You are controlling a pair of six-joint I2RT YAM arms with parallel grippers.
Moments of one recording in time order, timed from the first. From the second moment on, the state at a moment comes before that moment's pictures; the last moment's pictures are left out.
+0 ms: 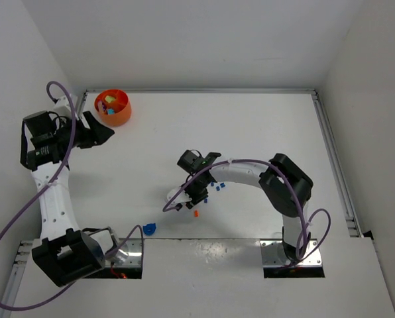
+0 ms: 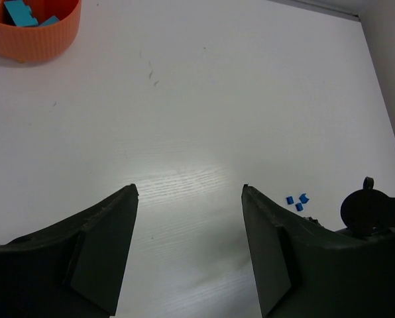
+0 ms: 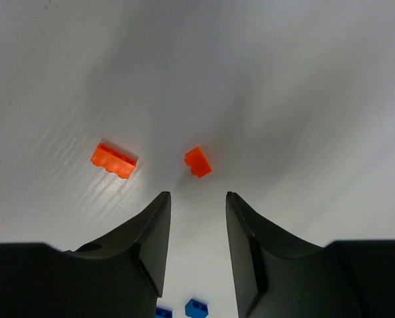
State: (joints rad) left arm 0.45 1.10 1.12 -0.57 0.77 -0.08; right arm 0.93 1.93 1.24 -0.63 -0.45 -1.33
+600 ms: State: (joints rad) left arm 0.49 1.15 1.12 -0.57 0.86 -0.09; right arm 0.97 2.00 1.28 -0.65 -0.42 -1.42
